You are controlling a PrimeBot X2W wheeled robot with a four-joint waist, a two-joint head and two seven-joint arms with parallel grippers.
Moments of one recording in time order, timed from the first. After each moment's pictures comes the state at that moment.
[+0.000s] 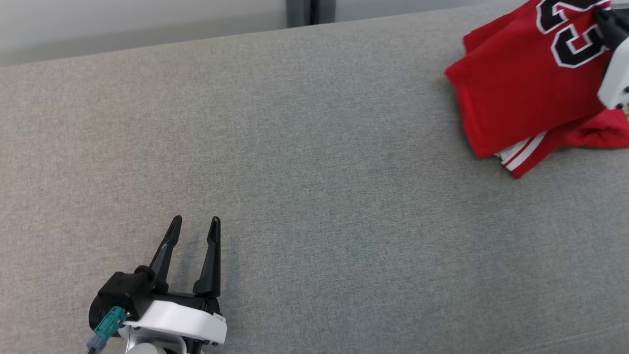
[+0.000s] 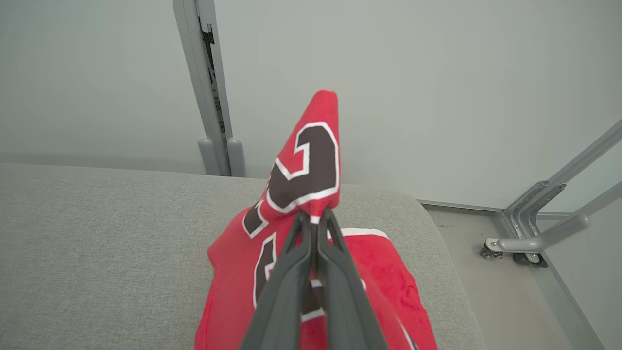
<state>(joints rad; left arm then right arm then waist) -0.06 0.07 -0.15 0.17 -0.33 -0.04 -0.26 -0.98 -0.45 0.31 0.62 0.49 0.13 0.34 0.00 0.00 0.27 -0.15</state>
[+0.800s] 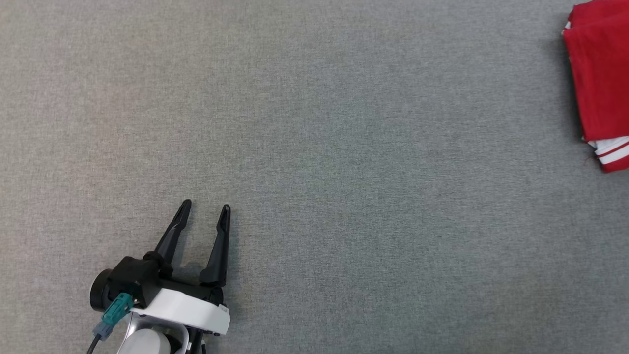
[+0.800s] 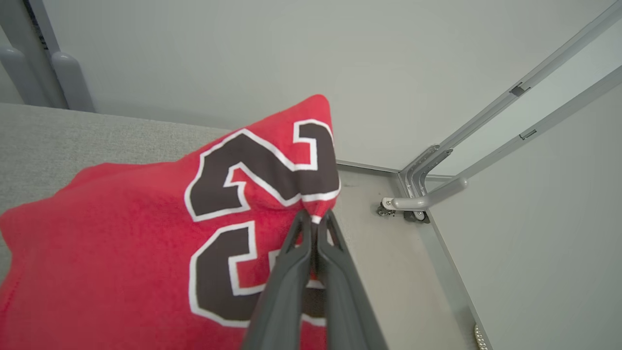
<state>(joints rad) -0.11 0.10 -0.19 0.17 -0.29 -0.06 -0.26 -1.09 -0.66 0.20 0.97 0.23 0.13 0.19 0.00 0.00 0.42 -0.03</state>
